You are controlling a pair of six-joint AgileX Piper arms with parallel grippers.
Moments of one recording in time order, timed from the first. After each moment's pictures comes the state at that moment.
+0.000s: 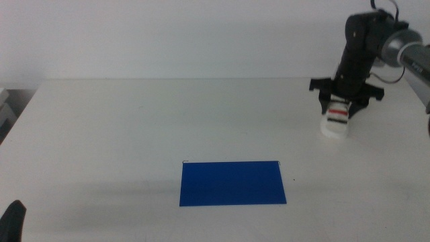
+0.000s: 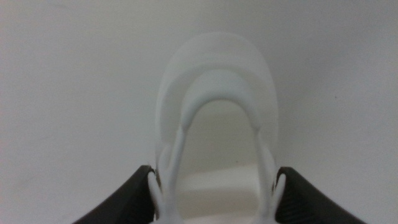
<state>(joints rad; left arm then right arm) -0.02 -0.01 0.03 0.15 0.11 -0.21 0.11 2.39 -2.18 -0.04 1.23 0.45</state>
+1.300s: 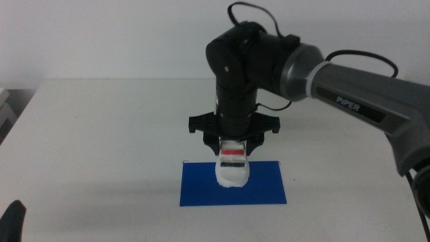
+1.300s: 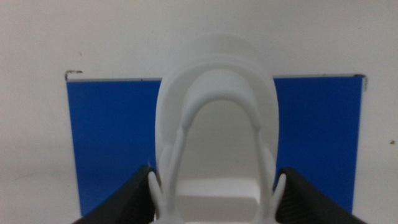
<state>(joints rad) -0.02 -0.01 0.03 0.15 0.11 -0.21 0.70 2.11 -1.91 -0.10 1.23 0.80</state>
